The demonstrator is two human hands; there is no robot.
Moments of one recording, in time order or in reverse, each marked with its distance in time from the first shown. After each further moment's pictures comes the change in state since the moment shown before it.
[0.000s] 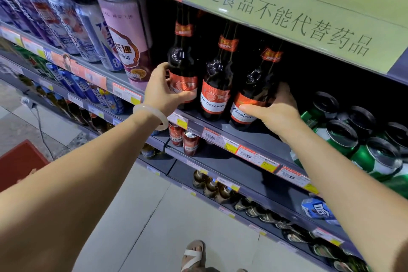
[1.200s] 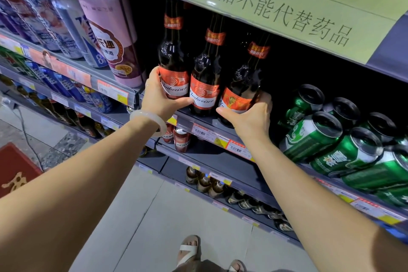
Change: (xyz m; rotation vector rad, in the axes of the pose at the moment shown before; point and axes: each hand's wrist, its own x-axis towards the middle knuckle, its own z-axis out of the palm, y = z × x) left_hand -0.012 -0.006 0.022 -0.088 -0.041 0.020; right_hand -0.010 0.027 0.048 -0.076 0.189 0.141
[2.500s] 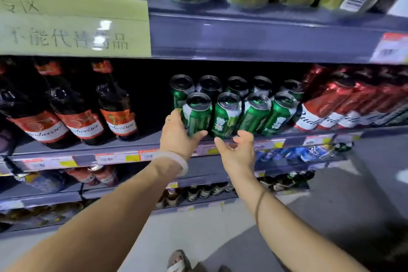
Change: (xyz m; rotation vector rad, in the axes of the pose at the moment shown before) left_hand -0.109 0.088 0.186 0.223 -0.452 0.150; right_hand -0.088 0.101 -0.129 0.209 0.443 0.371
